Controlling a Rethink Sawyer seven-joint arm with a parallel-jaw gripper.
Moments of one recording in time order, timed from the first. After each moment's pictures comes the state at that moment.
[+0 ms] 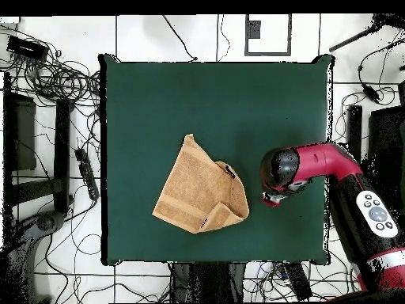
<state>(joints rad) -0.86 -0.35 0.69 1.46 -1.04 1.36 0.79</state>
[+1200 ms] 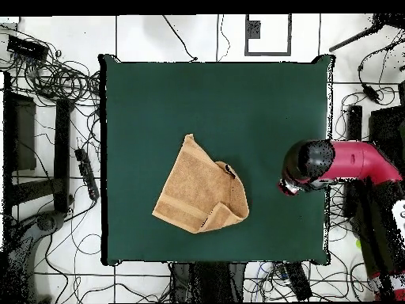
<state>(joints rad) -0.79 -0.48 0.51 1.41 -0.77 1.21 0.86</state>
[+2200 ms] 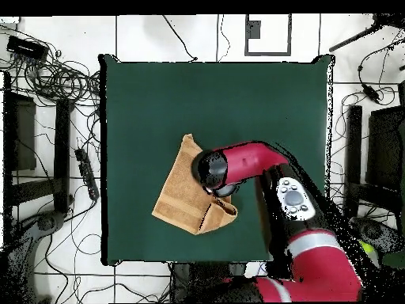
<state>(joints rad) -0.33 -0.49 0.27 1.55 -0.59 0.88 1.46</state>
